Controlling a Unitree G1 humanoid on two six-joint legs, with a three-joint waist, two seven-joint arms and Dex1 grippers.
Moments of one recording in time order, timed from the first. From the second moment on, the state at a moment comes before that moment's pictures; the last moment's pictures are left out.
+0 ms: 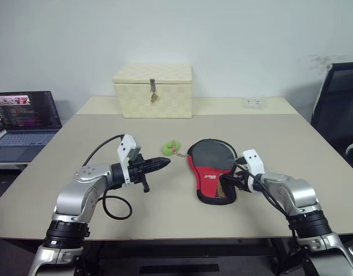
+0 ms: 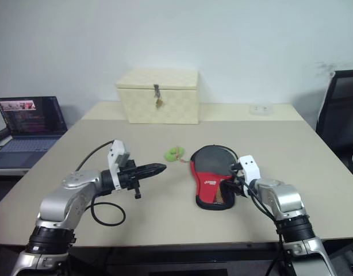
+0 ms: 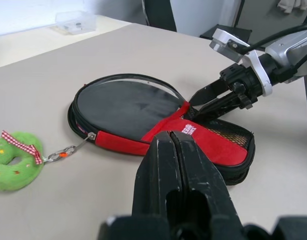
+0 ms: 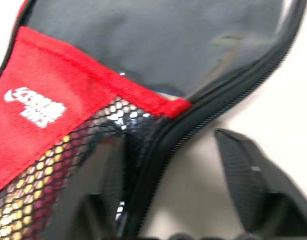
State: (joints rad) left arm -0.52 0.61 0.07 0.00 -0.47 0.50 -1.01; right arm -0.64 -0.39 0.08 0.12 0.29 0.98 0.42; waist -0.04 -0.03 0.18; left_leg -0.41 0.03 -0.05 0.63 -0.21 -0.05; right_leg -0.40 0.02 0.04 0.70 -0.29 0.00
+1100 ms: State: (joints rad) left arm -0.20 0.78 0.12 -0.31 -0.69 0.64 -1.15; right arm -0.55 -0.26 0.14 -0.20 0.39 1.32 0.54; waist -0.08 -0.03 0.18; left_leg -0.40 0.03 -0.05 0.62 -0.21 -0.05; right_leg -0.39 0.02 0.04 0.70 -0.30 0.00
